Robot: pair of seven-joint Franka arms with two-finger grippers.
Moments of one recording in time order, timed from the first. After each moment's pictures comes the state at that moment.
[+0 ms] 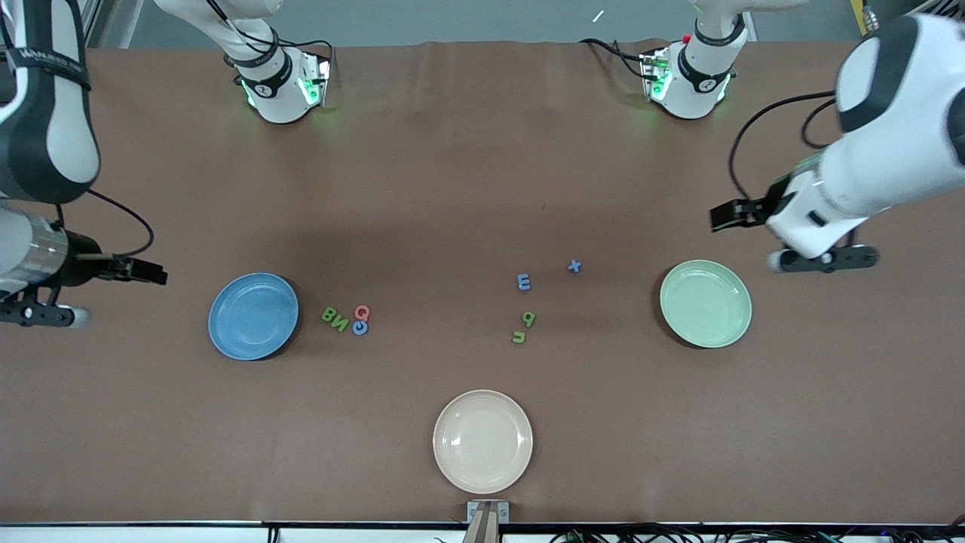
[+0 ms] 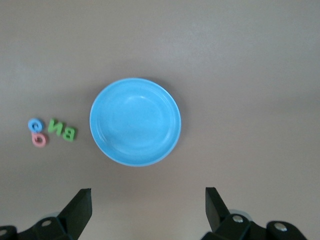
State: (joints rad) left arm -0.04 0.18 -0.22 -1.61 -0.07 1.58 -0.32; right arm -0.02 0.28 -0.04 -1.60 0.02 1.74 0.10
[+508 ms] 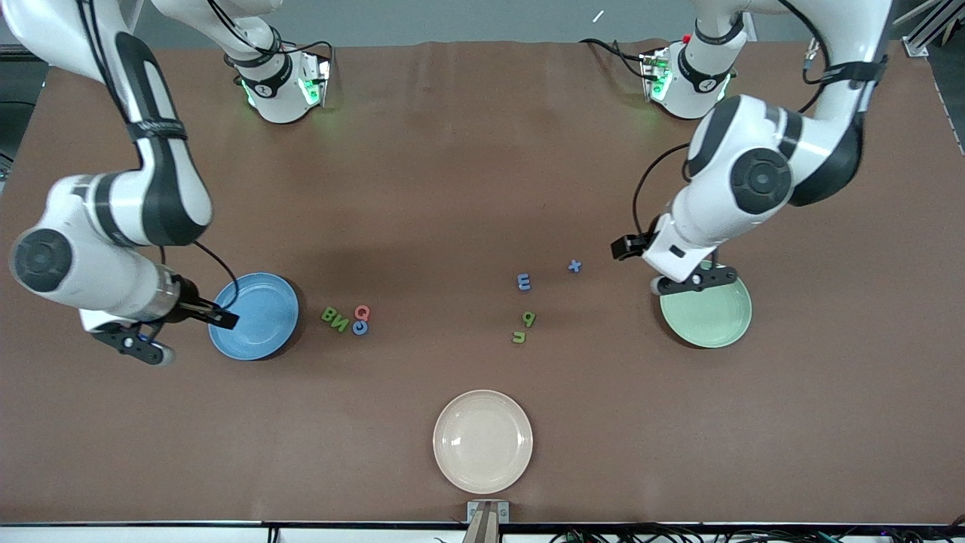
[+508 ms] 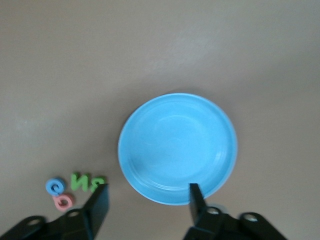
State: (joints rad) left arm -0.19 0.23 -0.24 -1.87 -0.07 2.00 -0.57; right arm 0.11 0.41 -0.03 -1.71 0.02 2.04 0.52
